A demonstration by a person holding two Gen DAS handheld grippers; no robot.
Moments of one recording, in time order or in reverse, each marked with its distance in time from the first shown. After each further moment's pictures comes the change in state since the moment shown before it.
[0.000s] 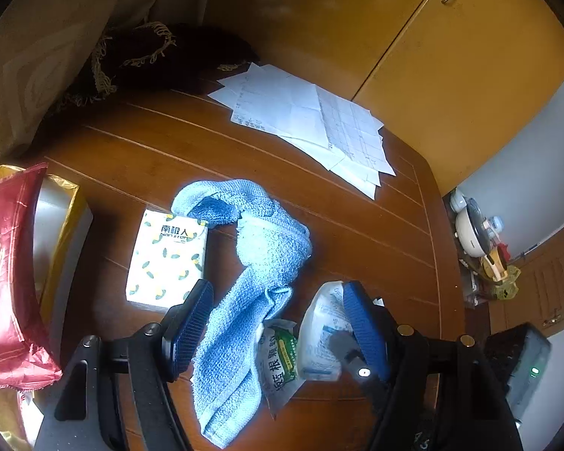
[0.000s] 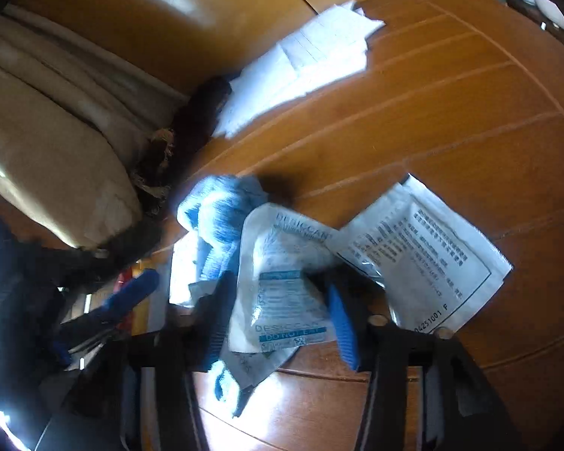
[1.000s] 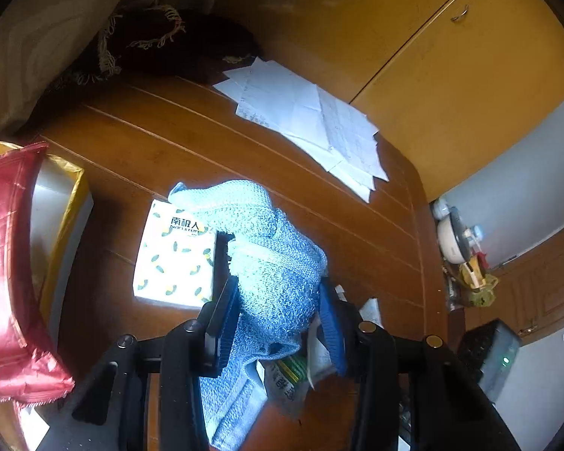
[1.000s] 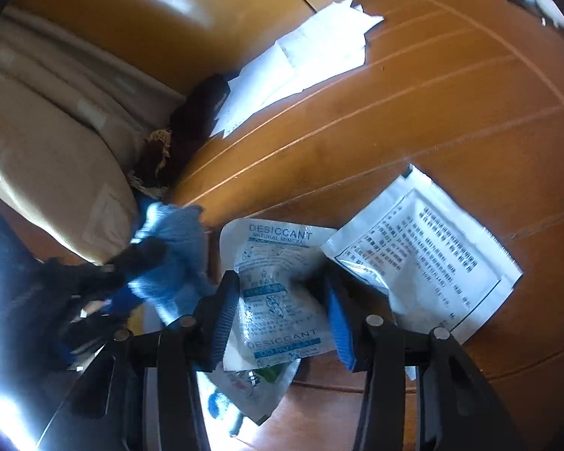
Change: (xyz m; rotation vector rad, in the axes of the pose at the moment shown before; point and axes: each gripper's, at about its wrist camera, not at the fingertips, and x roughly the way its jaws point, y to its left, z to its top) left arm -0.007 0.027 -0.001 -0.064 0.011 -0.107; right arm 0.011 -0.003 0.001 -0.003 0.017 -0.018
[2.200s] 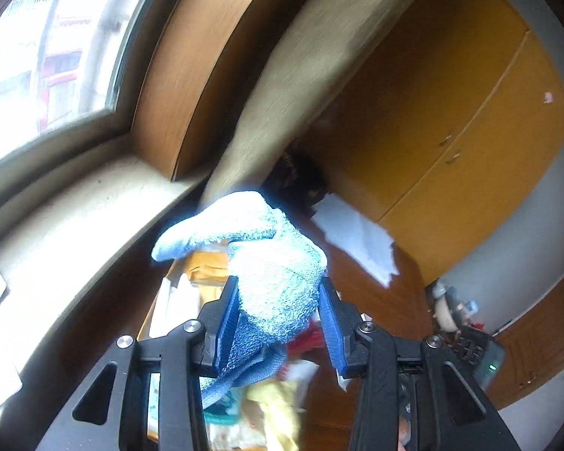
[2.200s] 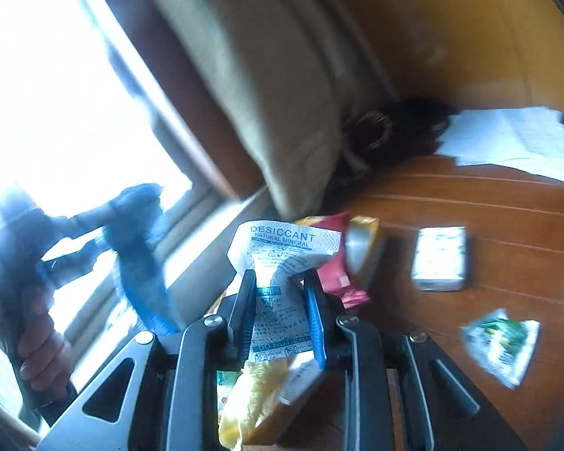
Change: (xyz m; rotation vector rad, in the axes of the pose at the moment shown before) left arm -0.255 0.161 -0.014 -0.095 -0.327 0.051; right arm -0.028 0.203 -0.082 -0.561 -0.001 0.322
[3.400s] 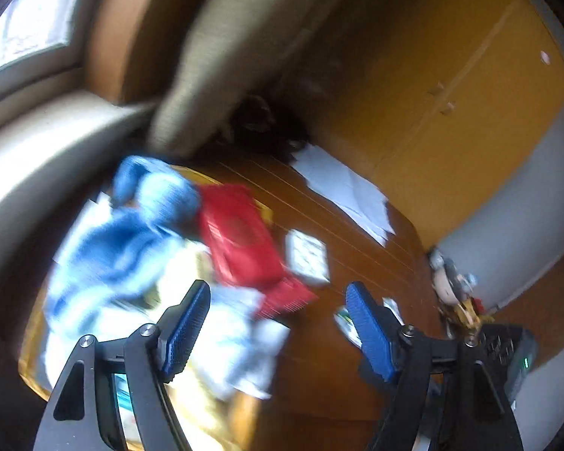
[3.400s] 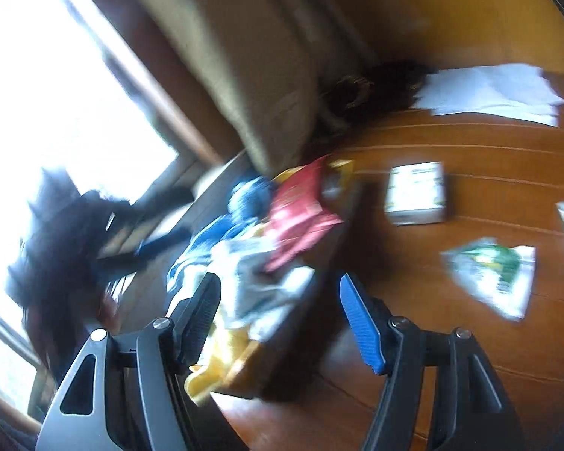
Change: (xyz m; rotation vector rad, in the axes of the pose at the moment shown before) left arm 0.062 -0.052 -0.082 0.058 0.088 -0.068; right arm -0.039 -0.036 -0.053 0.119 0.025 -0.023
